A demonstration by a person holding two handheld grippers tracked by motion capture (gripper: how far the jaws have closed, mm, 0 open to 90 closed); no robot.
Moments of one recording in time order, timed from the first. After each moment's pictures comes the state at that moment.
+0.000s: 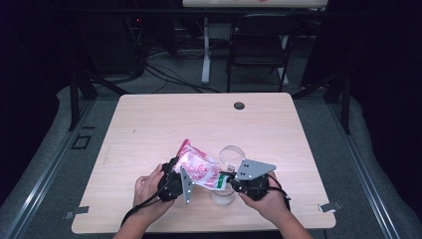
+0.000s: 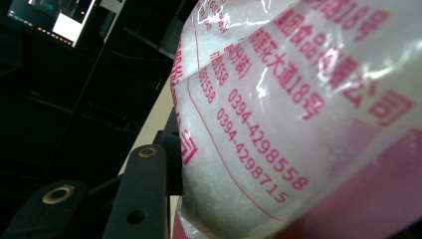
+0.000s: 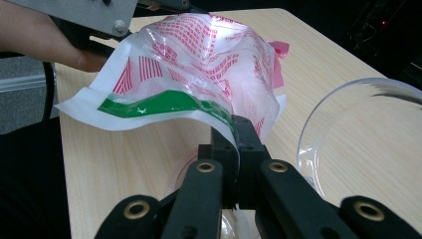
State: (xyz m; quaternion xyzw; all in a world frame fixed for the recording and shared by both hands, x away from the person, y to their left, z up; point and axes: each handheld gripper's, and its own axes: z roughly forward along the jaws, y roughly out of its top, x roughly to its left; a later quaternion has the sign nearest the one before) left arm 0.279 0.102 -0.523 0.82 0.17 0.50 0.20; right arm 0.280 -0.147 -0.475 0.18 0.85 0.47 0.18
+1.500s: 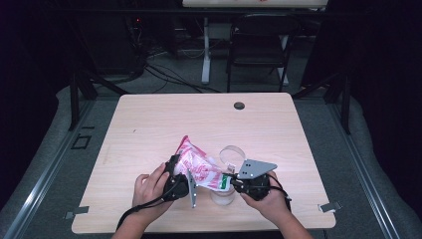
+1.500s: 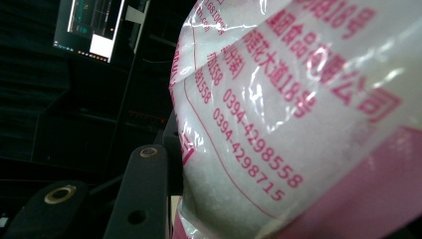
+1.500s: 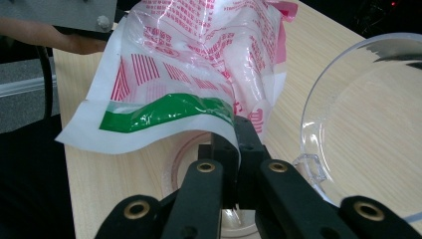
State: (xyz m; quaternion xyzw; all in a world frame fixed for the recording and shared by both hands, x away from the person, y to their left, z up) left arm 0.274 0.091 -0.518 0.81 0.12 0.56 0.12; right arm 0.284 -0.153 -0.486 0.20 0.85 0.47 0.16
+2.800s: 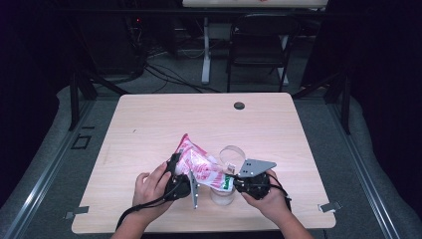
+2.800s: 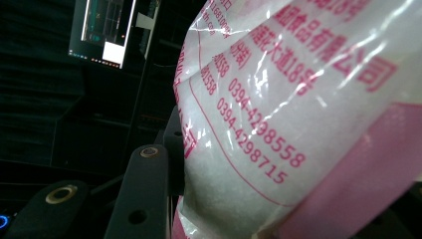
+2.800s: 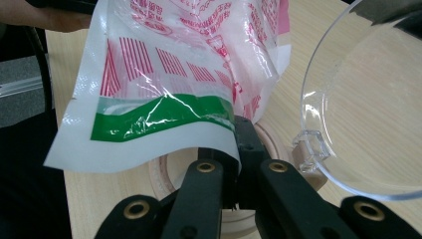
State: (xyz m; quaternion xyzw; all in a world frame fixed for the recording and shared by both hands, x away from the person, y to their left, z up) left arm 0.273 0.087 -0.514 0.80 0.10 0.58 0.11; right arm 0.292 -0.158 -0.499 0.22 0.85 0.45 0.14
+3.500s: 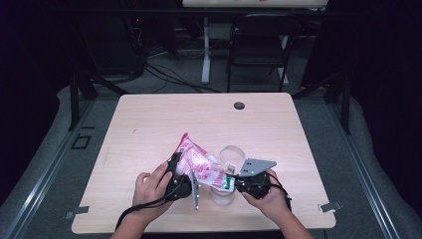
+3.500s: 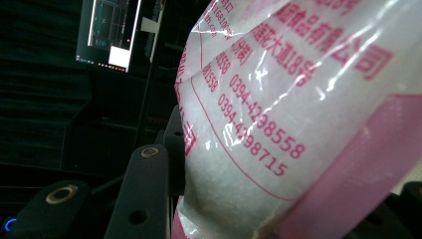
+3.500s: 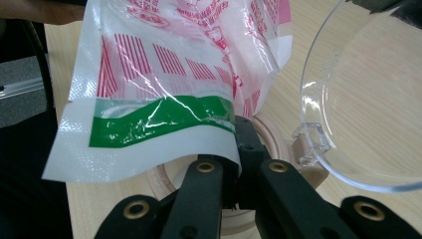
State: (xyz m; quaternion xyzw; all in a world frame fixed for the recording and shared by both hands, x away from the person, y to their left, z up) left arm 0.271 0.085 -0.511 0.80 0.09 0.59 0.10; right arm 0.294 -0.159 -0.502 0.22 0.85 0.45 0.13
